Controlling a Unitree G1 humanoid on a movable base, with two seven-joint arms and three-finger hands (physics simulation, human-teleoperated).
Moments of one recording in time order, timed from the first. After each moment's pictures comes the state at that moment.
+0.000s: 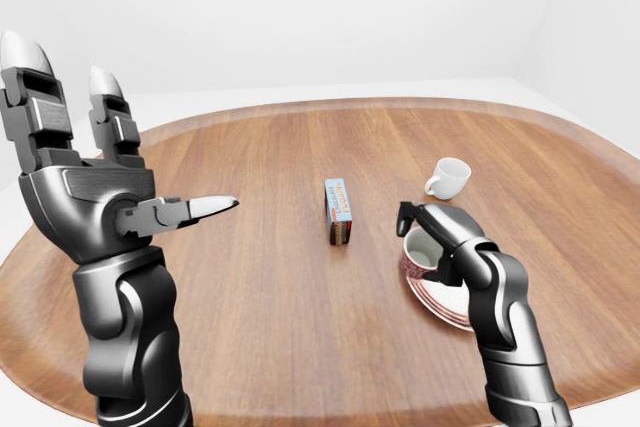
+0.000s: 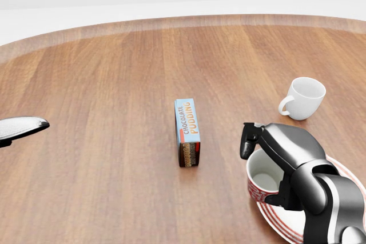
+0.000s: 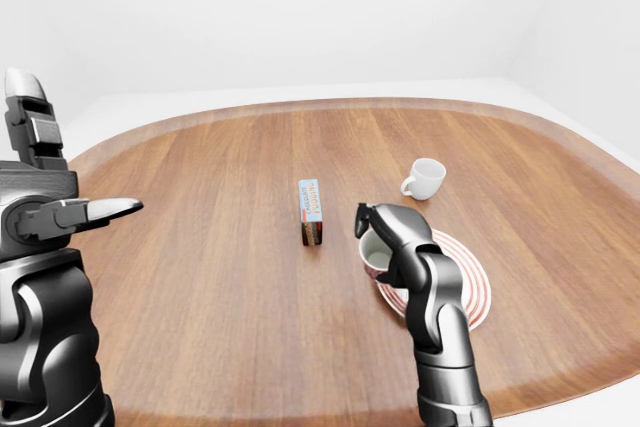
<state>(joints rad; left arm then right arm) -0.22 0.14 0.24 -0.66 -0.39 0.09 0.16 -0.19 -0.16 -0.08 -0.20 -1.10 0.09 0.65</state>
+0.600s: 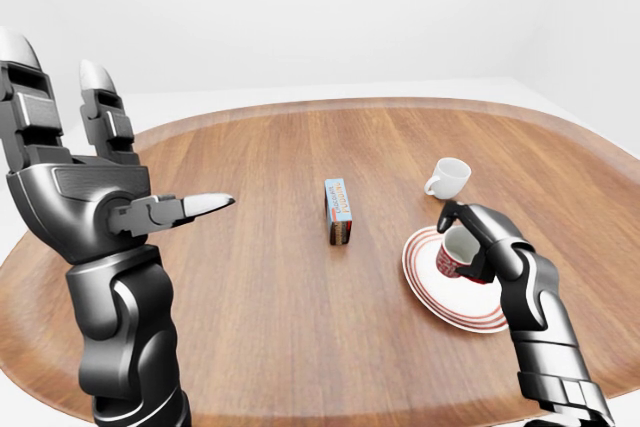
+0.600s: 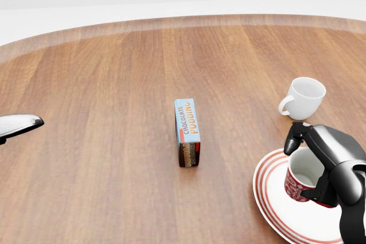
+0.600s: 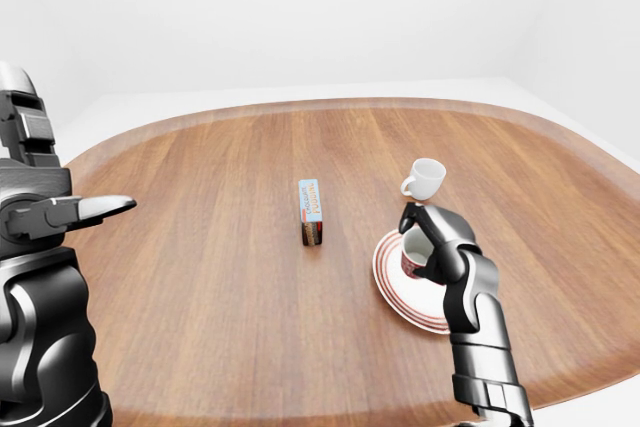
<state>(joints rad) -0.23 0.15 0.25 -0.68 -0.41 0.09 0.17 -0.24 -0.33 -0.21 0.12 -0.96 0.09 0.44</state>
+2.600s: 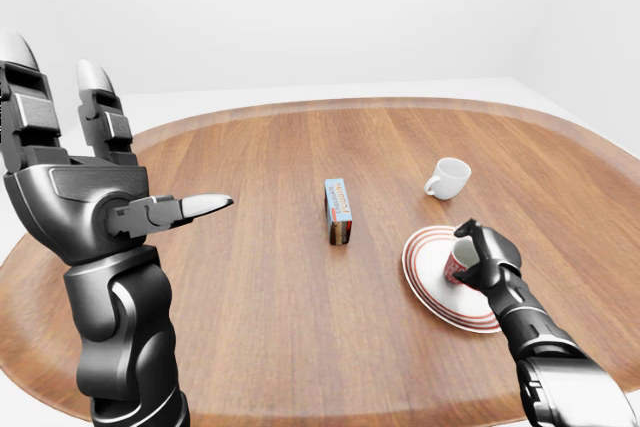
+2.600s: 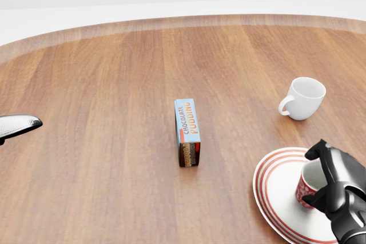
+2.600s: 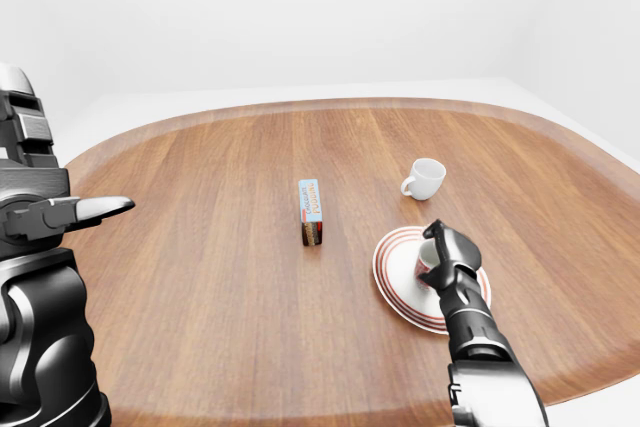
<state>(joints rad) -0.22 0.15 0.25 -0.68 -0.41 0.09 0.16 -0.53 -0.43 -0.07 1.13 -0.74 0.00 -0.28</state>
